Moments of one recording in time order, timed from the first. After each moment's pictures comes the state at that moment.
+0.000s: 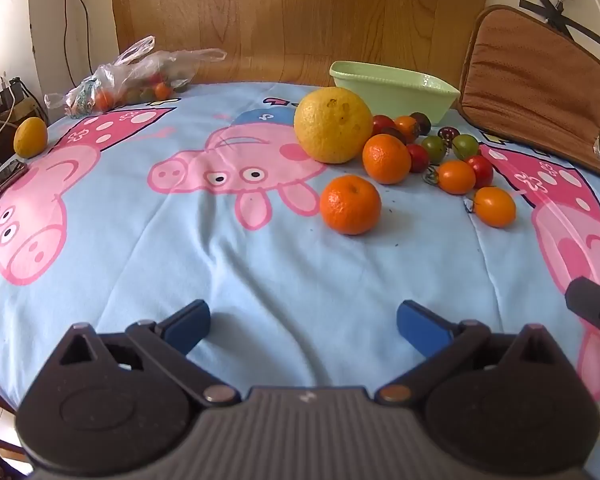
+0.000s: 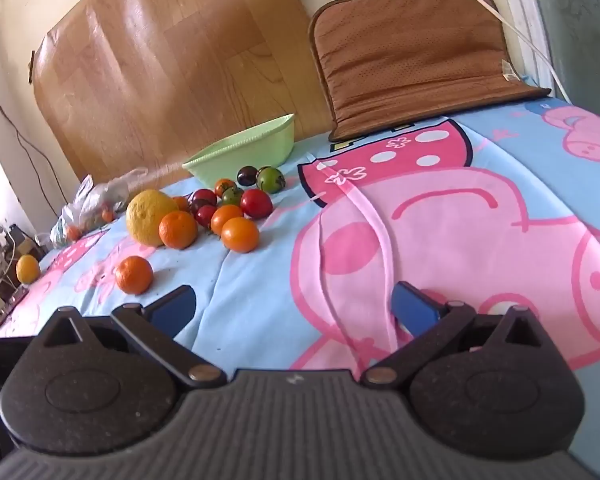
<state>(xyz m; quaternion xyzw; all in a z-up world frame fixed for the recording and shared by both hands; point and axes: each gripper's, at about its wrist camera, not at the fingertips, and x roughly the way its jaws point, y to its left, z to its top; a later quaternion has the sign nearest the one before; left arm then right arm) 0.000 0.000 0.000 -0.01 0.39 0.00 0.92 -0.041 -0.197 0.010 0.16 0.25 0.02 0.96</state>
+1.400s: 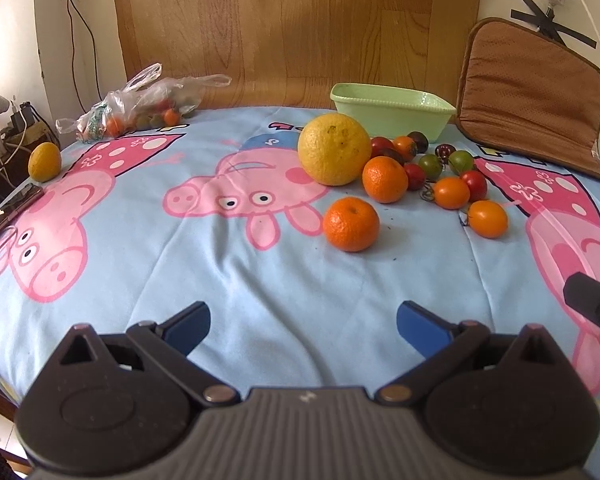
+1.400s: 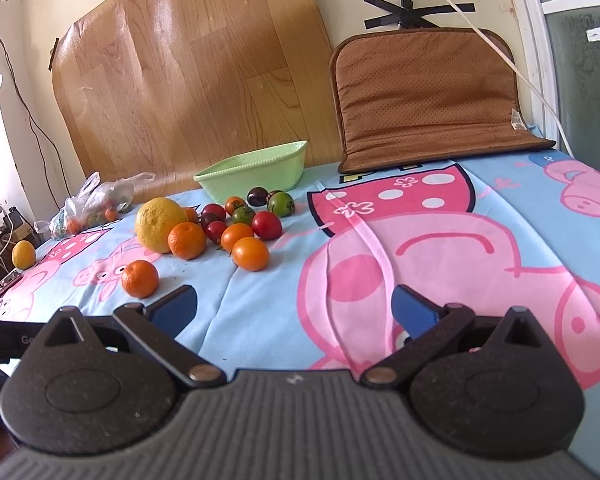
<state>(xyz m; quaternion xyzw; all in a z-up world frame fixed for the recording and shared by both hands) -0.012 -0.004 0.013 0.01 0.36 0.01 0.93 -0.051 -0.186 0.021 0.12 0.21 0.02 0.97</state>
